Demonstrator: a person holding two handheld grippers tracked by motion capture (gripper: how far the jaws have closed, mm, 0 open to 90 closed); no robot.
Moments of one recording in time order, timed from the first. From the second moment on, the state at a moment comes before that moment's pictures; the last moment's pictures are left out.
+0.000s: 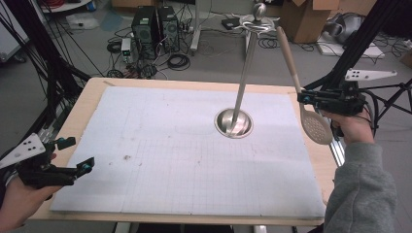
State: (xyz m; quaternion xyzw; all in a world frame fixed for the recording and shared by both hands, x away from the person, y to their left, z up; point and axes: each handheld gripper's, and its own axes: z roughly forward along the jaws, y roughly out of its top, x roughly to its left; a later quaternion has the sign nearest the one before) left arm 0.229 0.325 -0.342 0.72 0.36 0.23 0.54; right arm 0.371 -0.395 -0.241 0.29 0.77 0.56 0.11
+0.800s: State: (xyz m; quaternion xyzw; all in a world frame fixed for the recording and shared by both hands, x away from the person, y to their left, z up) left arm 0.229 0.323 -0.343 0.73 0.36 0.22 0.54; right arm 0.383 -0.370 -0.256 0.30 0.78 0.54 0.11
